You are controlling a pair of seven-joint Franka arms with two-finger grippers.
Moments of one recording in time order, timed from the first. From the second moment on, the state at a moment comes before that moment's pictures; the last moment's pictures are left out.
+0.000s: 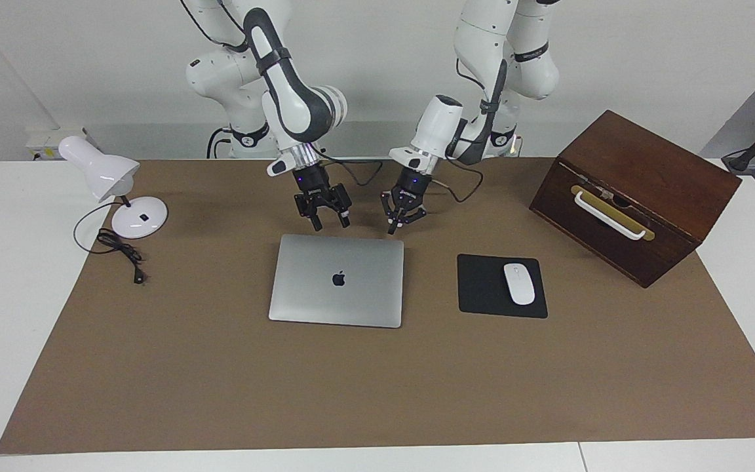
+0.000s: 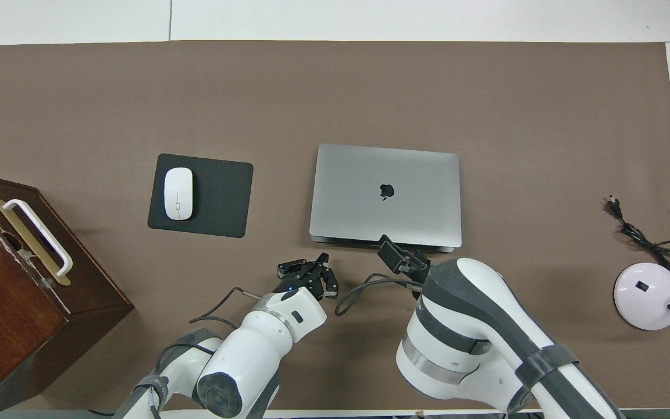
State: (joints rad) left arm -0.89 0.15 0.01 -2.61 -0.31 3.48 -0.21; right arm 0.65 0.03 0.04 -2.29 2.44 3.30 -1.29
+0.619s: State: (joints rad) left arm -0.88 0.18 0.03 -2.57 -0.32 3.48 -0.21; right arm 0.65 0.04 0.04 -2.29 2.47 3.31 -1.29
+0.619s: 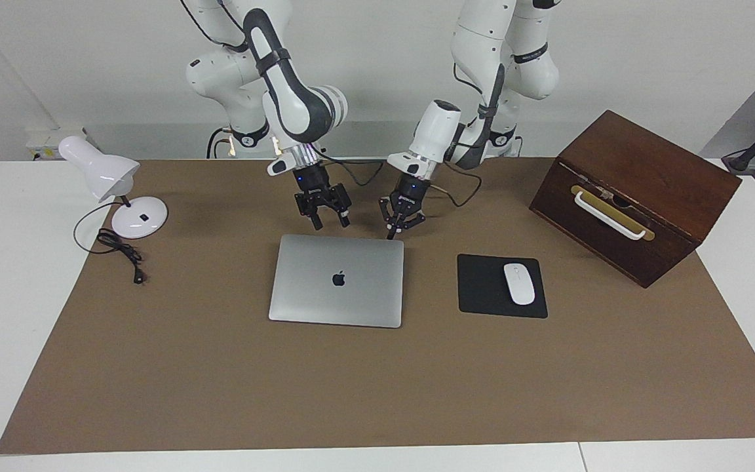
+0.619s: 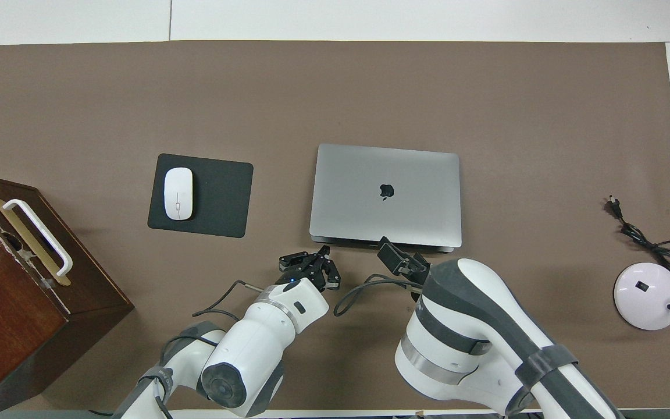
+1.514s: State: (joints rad) left arm -0.87 0.25 0.04 -2.52 -0.32 3.48 -0.21; right arm 0.67 0.08 0.04 -2.26 2.47 3.32 -1.29
